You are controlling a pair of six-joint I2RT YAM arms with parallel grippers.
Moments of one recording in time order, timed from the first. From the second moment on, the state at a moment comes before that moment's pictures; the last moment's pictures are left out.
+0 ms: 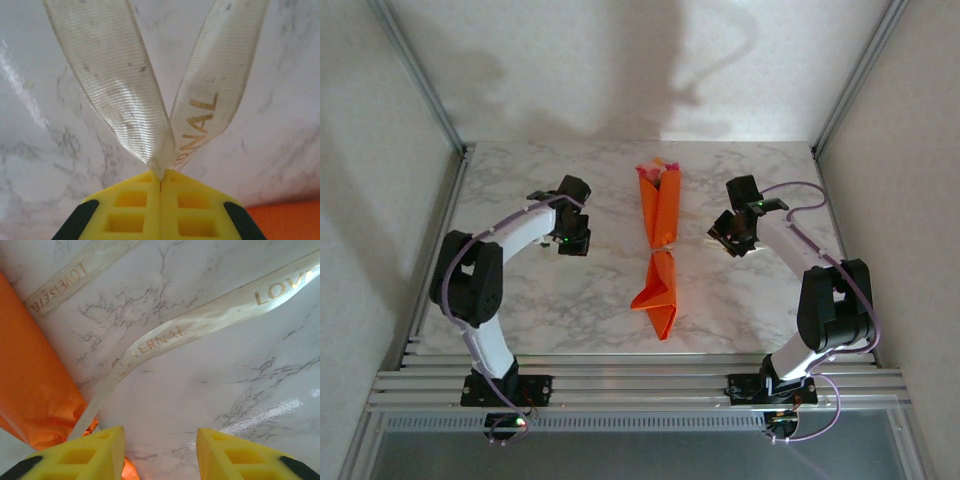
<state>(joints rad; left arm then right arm) -0.34 1.80 1.29 -0.78 0.11 -1.87 0.28 1.59 1.16 -0.75 -0.10 0.93</state>
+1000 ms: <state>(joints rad) -0.40 1.82 1.45 -0.81 0.12 -1.68 0.70 1.99 1.53 -0.55 -0.36 0.30</state>
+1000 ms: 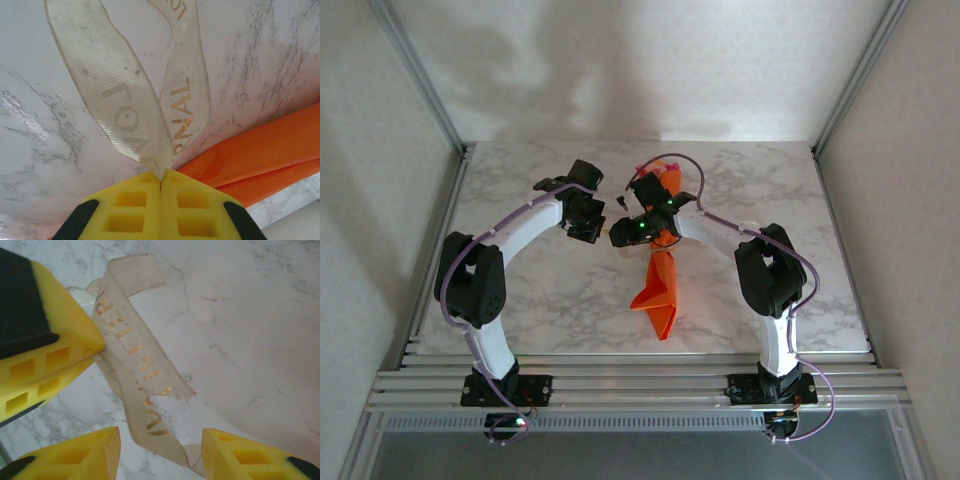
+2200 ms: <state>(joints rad) -0.44 1.76 1.34 -0.71 0.25 -1.80 0.71 1.83 1.36 -0.41 -0.30 0.27</state>
